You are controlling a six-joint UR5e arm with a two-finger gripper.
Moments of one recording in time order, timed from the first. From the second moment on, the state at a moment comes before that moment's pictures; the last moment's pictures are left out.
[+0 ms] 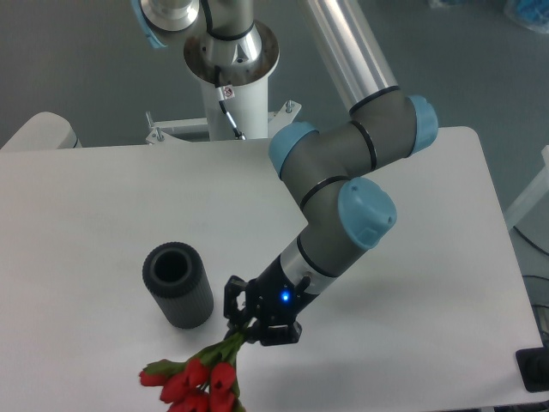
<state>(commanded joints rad) 2.45 -2.12 -1.33 -1.13 0.64 0.86</state>
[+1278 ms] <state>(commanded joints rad) 2.51 -1.98 -1.46 -1.00 0.17 0.87</state>
